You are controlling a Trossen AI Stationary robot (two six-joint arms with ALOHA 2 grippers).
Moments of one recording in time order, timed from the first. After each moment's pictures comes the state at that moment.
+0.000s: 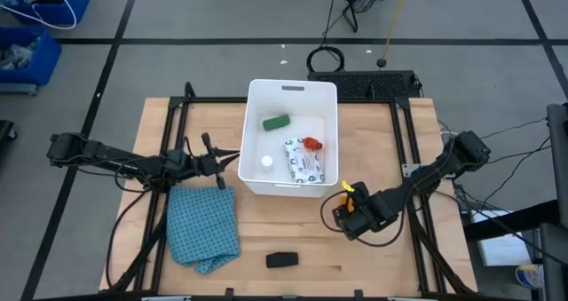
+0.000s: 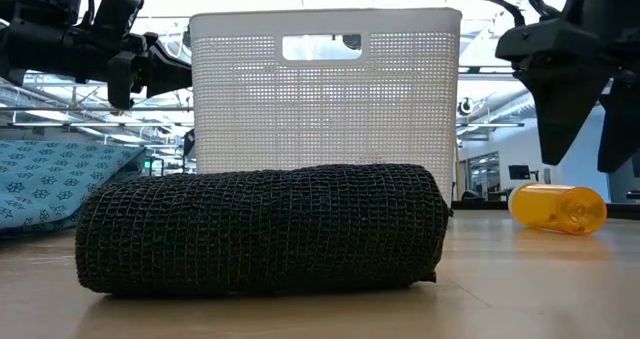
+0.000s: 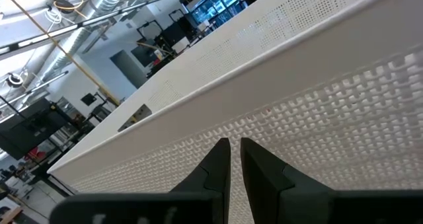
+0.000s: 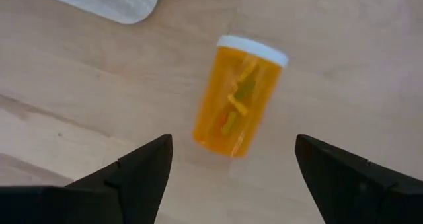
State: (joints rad) left arm -0.06 0.83 0.11 0.70 -0.39 0.59; right arm 0.55 1.55 0.98 -0.99 0.29 1.81
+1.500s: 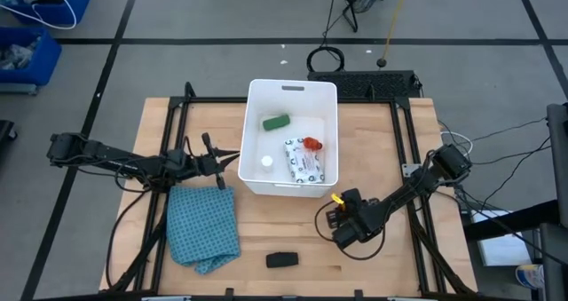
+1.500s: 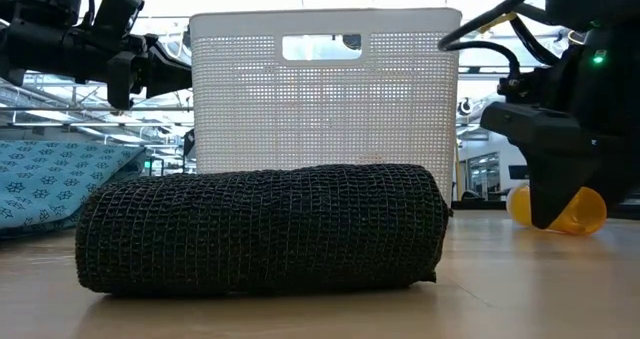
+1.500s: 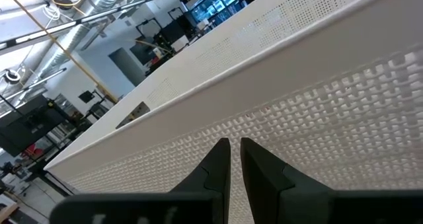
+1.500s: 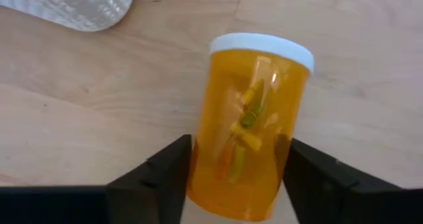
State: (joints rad) left arm -0.06 0.83 0.11 0.70 -0.39 0.58; right arm 0.57 1.78 0.98 -0.90 0.41 1.89
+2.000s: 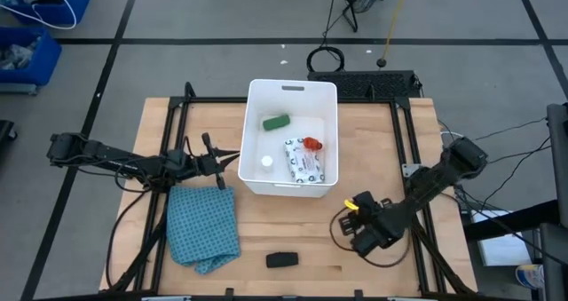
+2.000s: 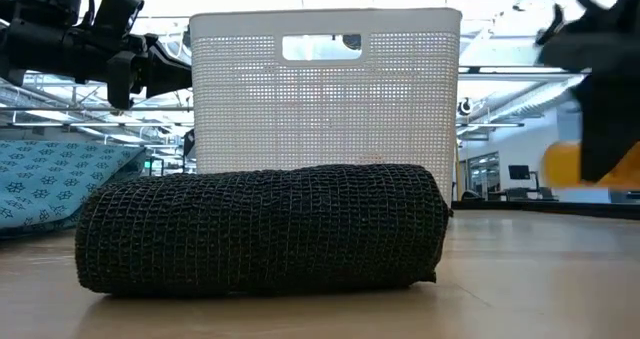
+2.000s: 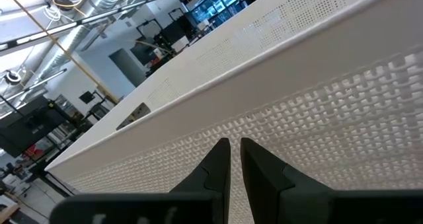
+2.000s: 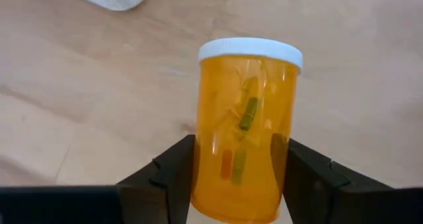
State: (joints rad) left arm -0.06 0.83 0.11 0.70 -0.39 0.58; right arm 0.69 1.64 0.98 -1.04 0.42 1.91
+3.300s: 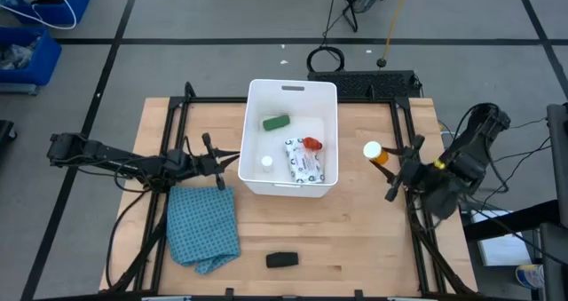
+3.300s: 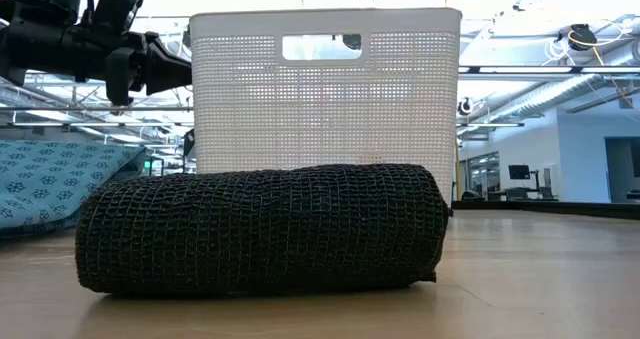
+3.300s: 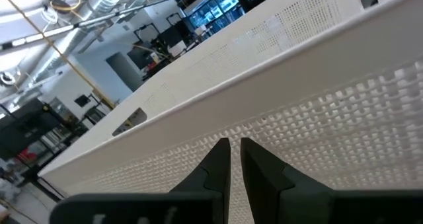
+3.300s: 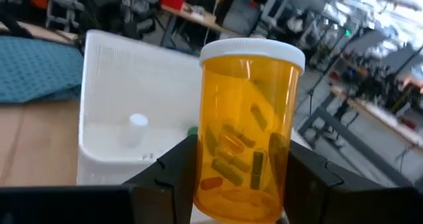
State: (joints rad) left arm -0.06 0.83 0.11 0.71 -0.37 0.57; right arm 0.85 0.86 0.98 -0.96 1.34 0.40
